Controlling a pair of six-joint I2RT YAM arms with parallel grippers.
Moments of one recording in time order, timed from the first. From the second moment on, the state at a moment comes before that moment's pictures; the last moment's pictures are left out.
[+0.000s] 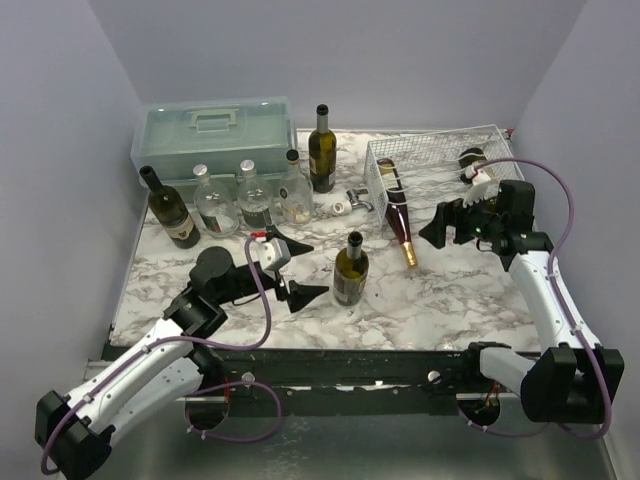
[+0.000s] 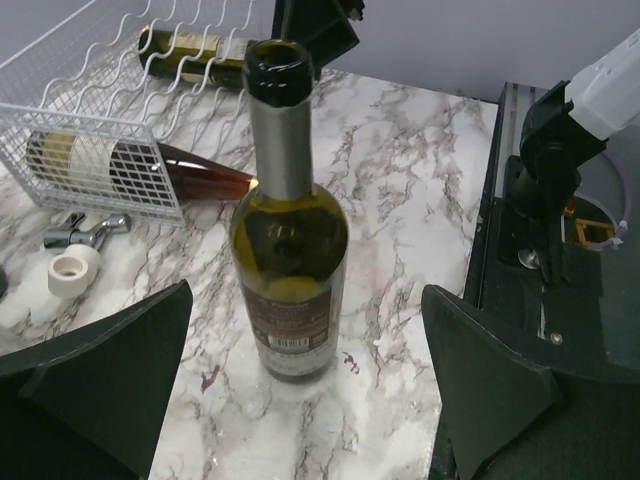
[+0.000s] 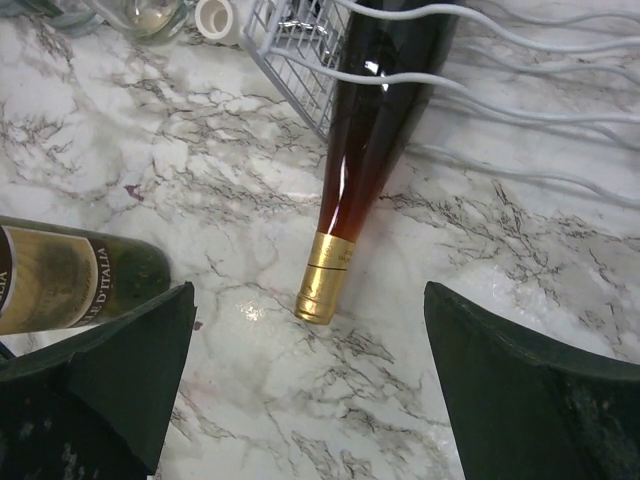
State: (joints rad) left arm -0.64 0.66 0.51 0.14 0.59 -0.01; right arm -0.02 1.13 0.91 -0.45 -0.60 -0.15
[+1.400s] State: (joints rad) left arm -1.11 1.23 0.47 1.01 -0.29 0.11; right arm -0.05 1.03 0.83 -0.37 -0.67 -0.15
